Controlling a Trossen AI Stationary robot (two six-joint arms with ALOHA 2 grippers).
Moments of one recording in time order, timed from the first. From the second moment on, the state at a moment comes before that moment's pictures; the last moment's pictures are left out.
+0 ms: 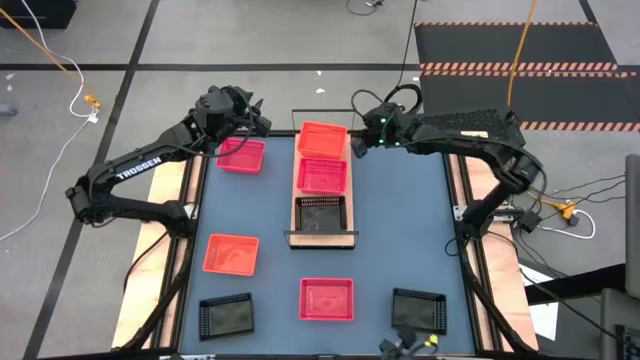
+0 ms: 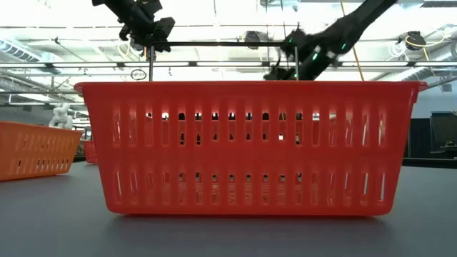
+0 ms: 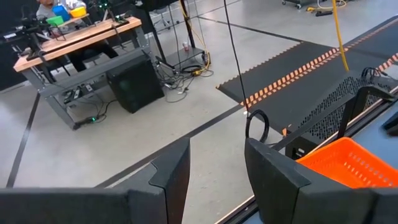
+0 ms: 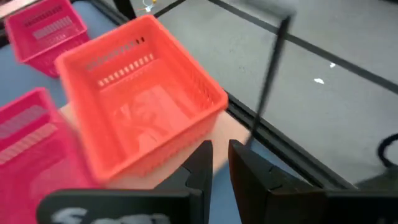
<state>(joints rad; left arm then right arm) 0.59 1.15 1.09 -0.24 -0.47 0.08 -0.67 1.57 0.99 -0.06 -0.02 0.15</state>
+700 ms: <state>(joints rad) 0.54 1.16 1.09 -0.22 -0.47 -0.04 -0.33 1.03 0.32 0.71 -0.01 0.28</state>
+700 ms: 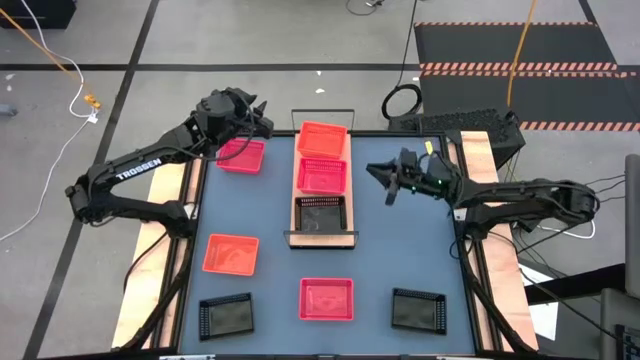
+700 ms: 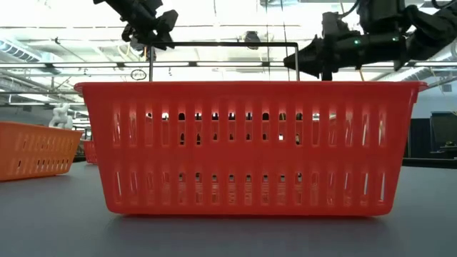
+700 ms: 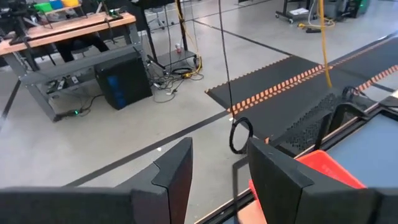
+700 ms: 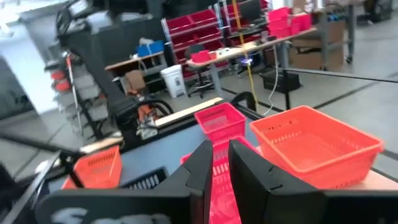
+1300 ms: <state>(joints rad) 0.30 1.27 1.09 -0.44 -0.47 -0.11 -0.28 1.02 0.45 0.72 -0.08 -0.03</state>
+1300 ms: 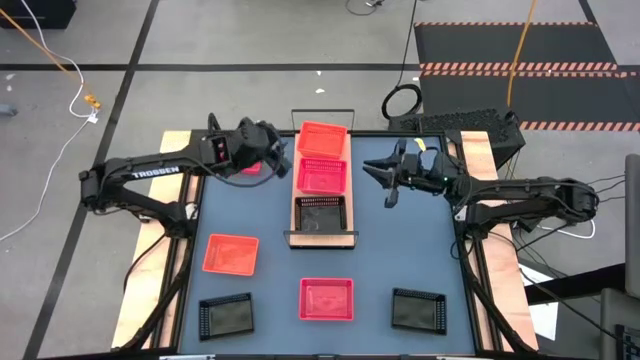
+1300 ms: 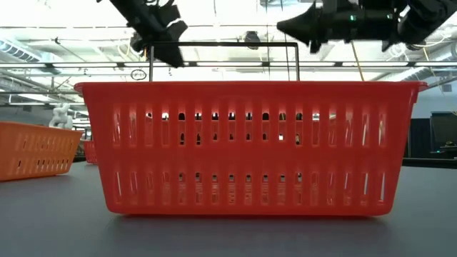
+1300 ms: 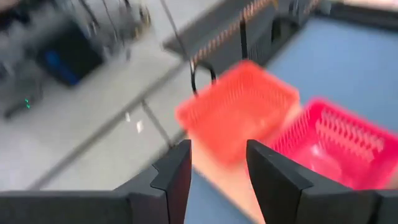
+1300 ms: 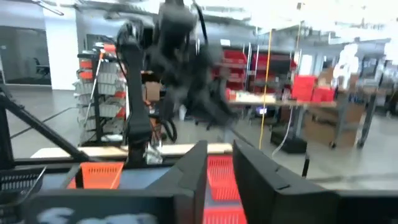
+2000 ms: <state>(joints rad) 0.01 1.26 1.09 -1.19 -0.77 -0.94 -0.25 1.08 0.66 0.74 -0.10 -0.10</state>
